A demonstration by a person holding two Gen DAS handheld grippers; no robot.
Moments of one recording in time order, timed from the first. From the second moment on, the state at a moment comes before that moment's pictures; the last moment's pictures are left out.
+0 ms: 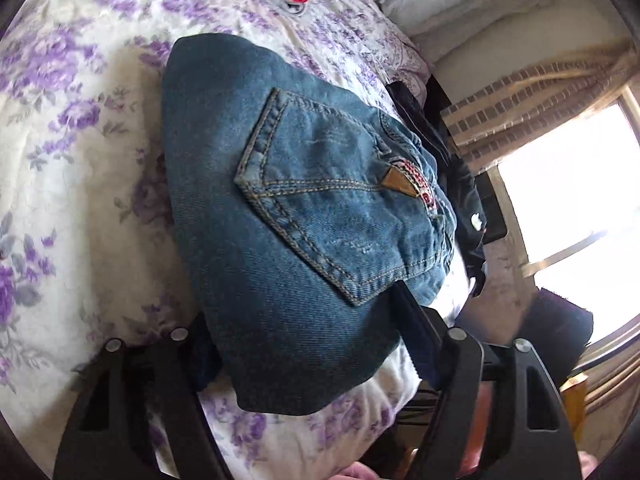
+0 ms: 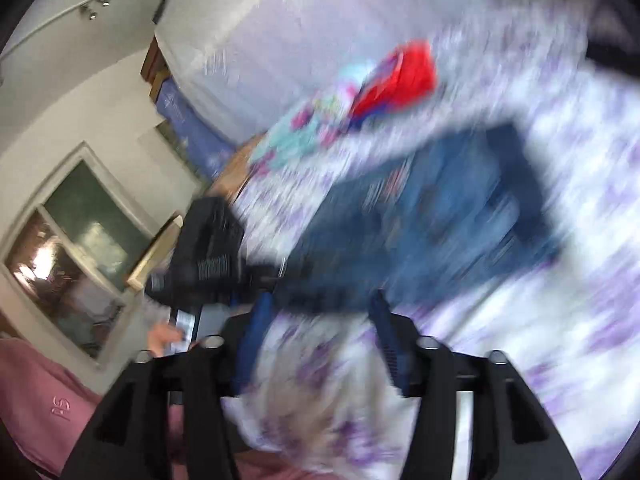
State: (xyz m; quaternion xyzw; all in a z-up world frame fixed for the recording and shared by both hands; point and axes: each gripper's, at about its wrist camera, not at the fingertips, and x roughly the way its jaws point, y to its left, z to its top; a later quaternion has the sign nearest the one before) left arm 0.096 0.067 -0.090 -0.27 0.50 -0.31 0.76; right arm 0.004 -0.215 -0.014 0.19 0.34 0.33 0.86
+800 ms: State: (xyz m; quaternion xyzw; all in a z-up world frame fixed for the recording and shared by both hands) left arm 0.089 0.064 -0.087 -0.24 0.49 -0.29 0.79; right arm 0.182 -0.296 -0.086 0.29 0.53 0.33 0.73
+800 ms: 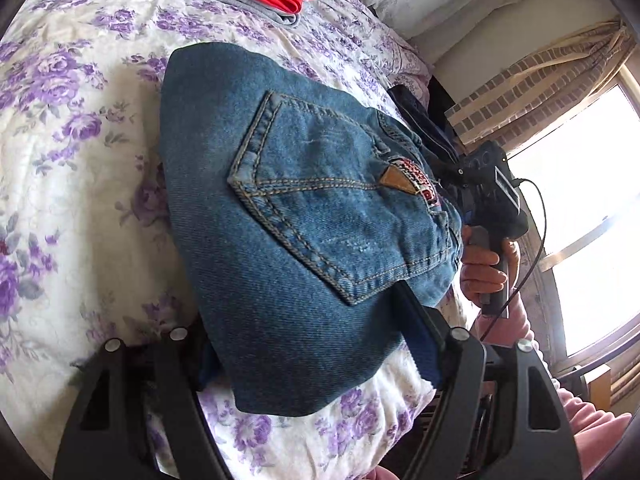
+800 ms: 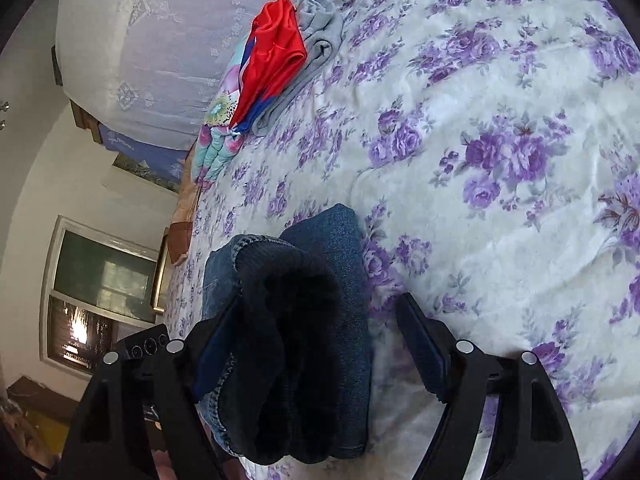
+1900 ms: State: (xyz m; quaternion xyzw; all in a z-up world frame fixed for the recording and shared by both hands) left arm 0.158 0.130 0.000 -0.14 0.43 -0.25 0.86; right arm 0.227 -0.199 -0.001 0.31 0.41 0.38 0.77
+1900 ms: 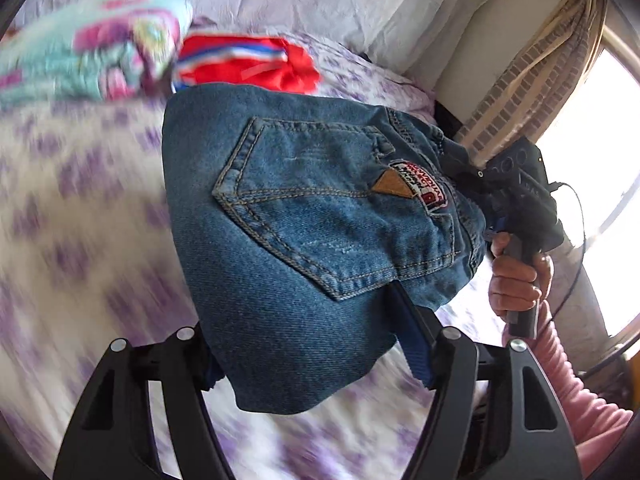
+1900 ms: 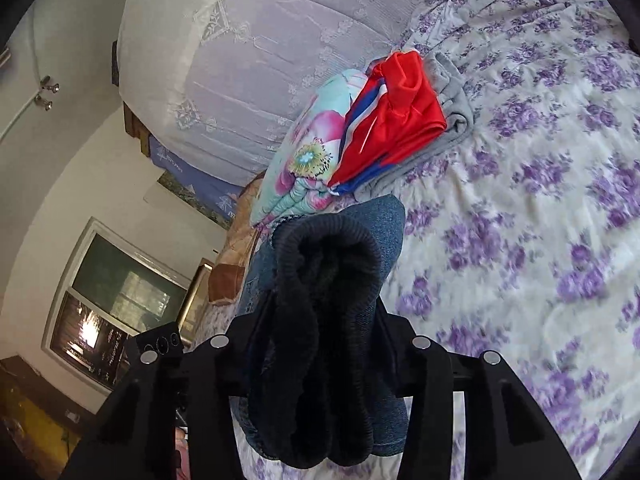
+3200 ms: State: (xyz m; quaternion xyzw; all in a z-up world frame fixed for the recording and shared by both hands) left arm 0.177 0.146 -0.015 0.01 0.34 -0.05 0.94; right arm 0.187 -0.085 -0.006 -0.03 0.34 0.21 0.92
